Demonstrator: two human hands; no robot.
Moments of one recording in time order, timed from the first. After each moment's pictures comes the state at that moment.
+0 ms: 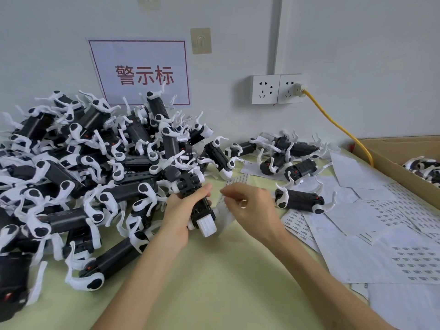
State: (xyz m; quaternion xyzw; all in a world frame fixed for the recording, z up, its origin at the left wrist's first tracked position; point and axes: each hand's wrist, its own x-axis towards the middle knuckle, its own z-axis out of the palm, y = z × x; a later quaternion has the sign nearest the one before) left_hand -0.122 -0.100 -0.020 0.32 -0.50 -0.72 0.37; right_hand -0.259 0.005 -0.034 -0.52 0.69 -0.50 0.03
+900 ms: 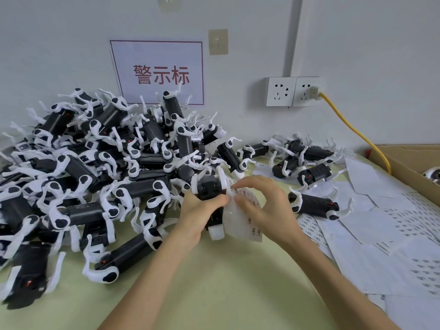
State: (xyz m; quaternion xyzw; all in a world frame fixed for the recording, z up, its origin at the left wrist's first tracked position) left_hand -0.120 -0.094 -0.018 0.30 -0.60 -0.65 0.38; right_hand -0.255 0.015 -0.014 -0.56 0.65 -0.52 0.00
